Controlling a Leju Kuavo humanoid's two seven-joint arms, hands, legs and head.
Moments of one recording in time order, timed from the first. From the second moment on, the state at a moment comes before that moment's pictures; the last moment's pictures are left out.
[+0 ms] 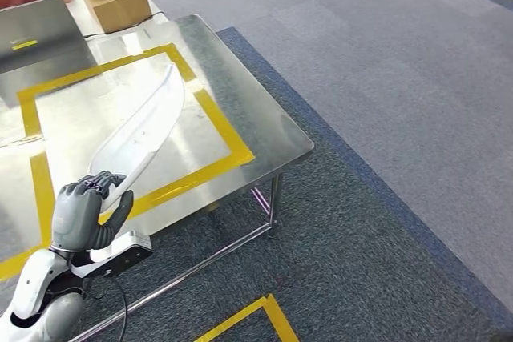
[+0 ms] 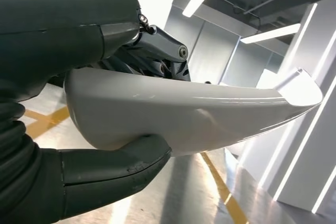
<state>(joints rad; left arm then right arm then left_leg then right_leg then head) -0.09 0.31 -0.36 -1.63 -1.02 0.43 -0.03 0.02 -0.33 1.51 -1.10 -1.36 -0.71 -0.42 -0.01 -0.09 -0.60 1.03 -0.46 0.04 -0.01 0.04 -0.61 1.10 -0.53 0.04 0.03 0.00</state>
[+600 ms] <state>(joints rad) -0.09 0.31 -0.36 -1.63 -1.02 0.42 -0.02 0.03 -0.33 1.51 -1.10 -1.36 -0.71 -0.41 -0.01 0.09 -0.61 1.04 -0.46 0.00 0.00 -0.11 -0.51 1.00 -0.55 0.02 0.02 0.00</state>
